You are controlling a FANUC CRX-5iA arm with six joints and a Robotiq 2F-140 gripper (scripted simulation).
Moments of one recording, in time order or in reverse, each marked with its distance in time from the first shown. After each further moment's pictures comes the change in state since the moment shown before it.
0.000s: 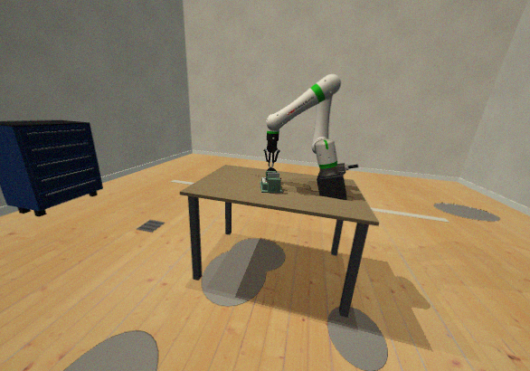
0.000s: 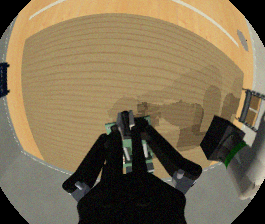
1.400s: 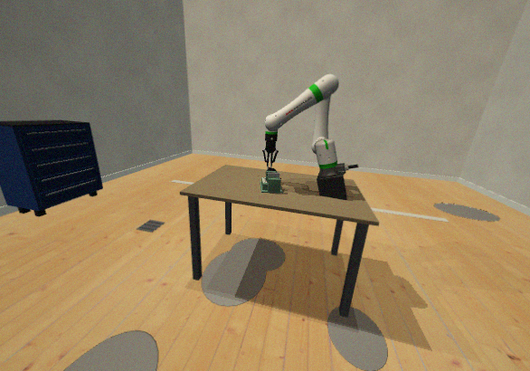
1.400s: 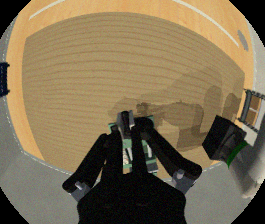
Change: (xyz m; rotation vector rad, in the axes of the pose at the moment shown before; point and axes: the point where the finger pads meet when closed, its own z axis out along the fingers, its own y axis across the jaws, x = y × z) arm 0.000 -0.011 0.004 0.000 0.000 0.000
